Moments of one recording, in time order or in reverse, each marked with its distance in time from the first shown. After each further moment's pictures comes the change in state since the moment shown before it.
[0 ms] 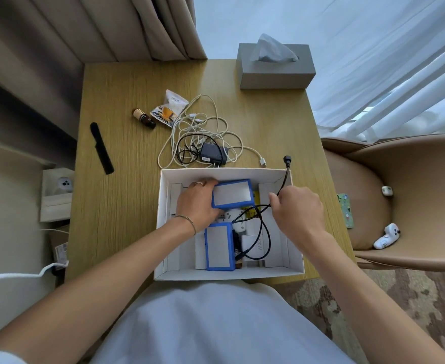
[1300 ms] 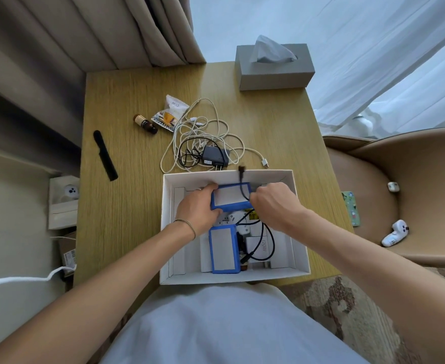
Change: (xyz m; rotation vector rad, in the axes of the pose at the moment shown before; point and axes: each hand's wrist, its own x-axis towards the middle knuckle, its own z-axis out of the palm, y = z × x) left_hand -0.006 -0.001 -0.014 -0.102 -0.153 -0.085; right_hand 0.026 -0.030 0.005 -0.503 -0.274 -0.603
